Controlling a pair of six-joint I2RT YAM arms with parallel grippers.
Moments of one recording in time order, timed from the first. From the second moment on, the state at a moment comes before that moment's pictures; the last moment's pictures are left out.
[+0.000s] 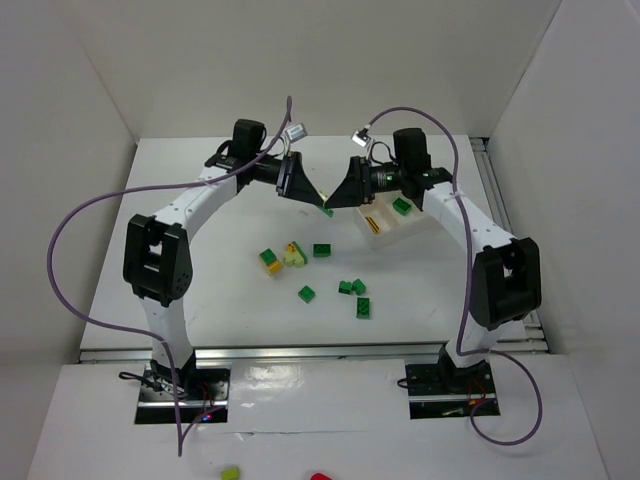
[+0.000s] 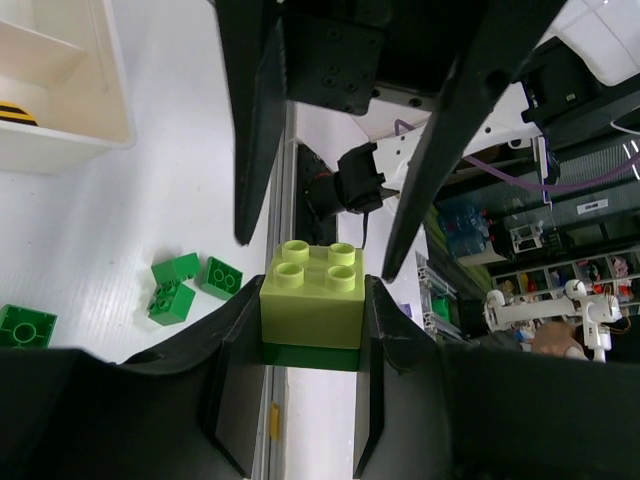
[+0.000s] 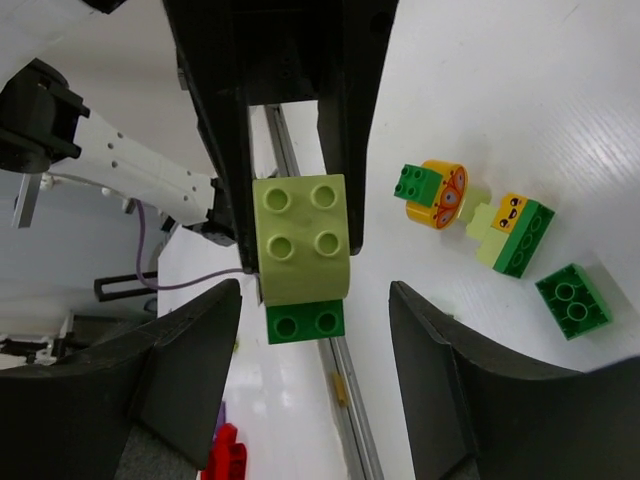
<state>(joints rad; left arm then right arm) -0.31 1.93 1.65 -0.33 1.37 -0.34 0.29 1.66 1.38 -0.26 -1.12 0.36</state>
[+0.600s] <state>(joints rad) -0.31 1.96 1.70 -0.30 1.38 -0.35 0.33 1.72 1.41 -0.29 -1.14 0.31</state>
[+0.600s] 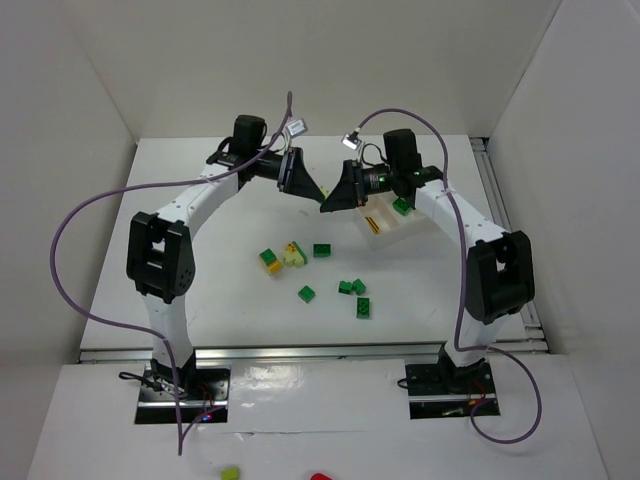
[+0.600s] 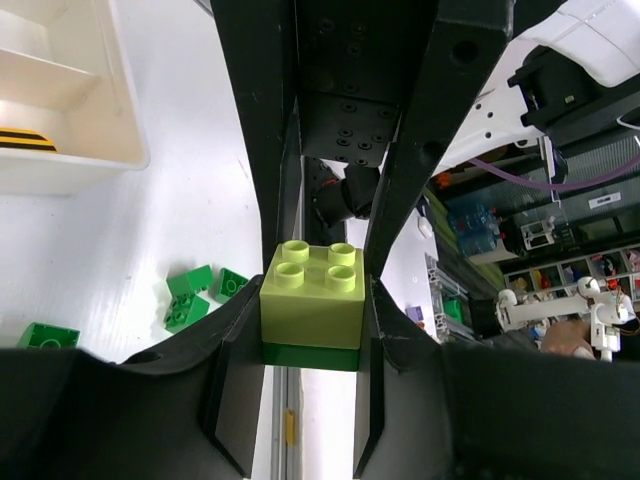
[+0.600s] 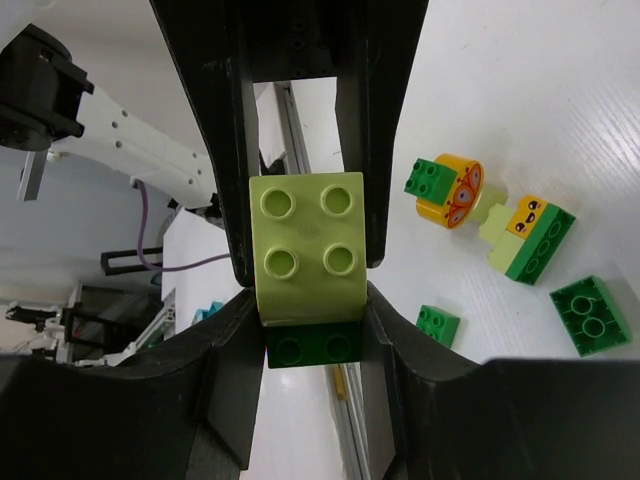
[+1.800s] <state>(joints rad) -0.29 2.00 1.60 0.10 1.35 -0.71 0.40 1.68 1.47 -0.51 -0.79 0.08</state>
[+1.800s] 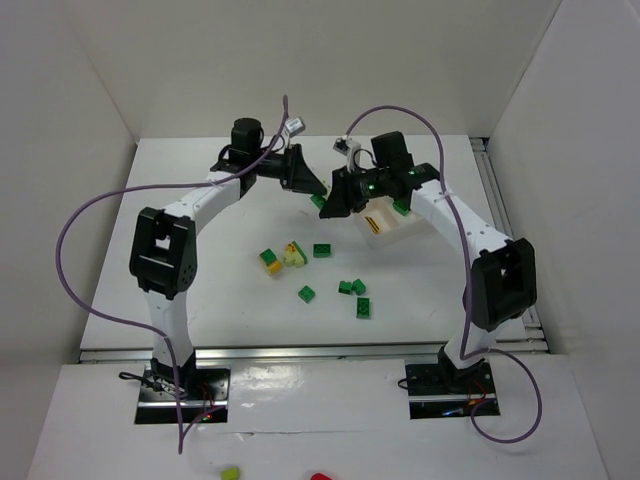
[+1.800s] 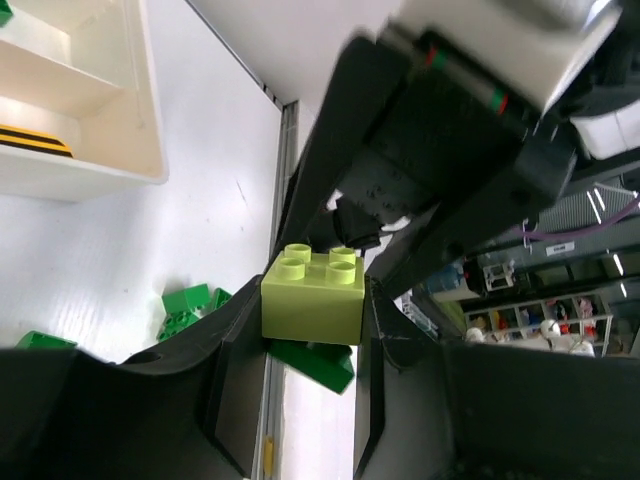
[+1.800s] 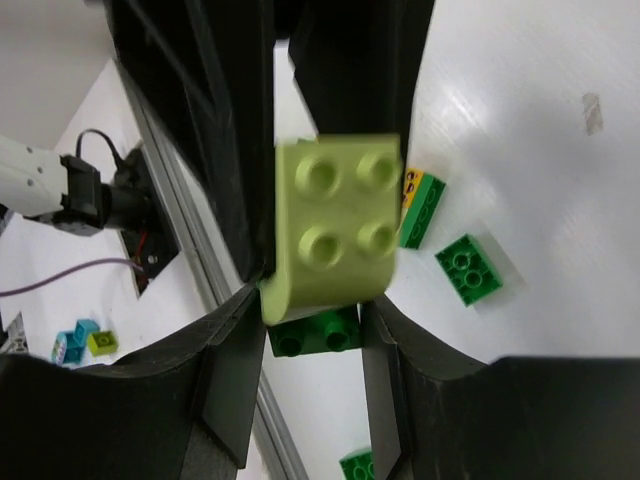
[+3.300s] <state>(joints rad) -0.32 2.09 1.86 -0.53 0.95 -0.39 0.14 1.79 1.41 -0.51 0.17 0.39</state>
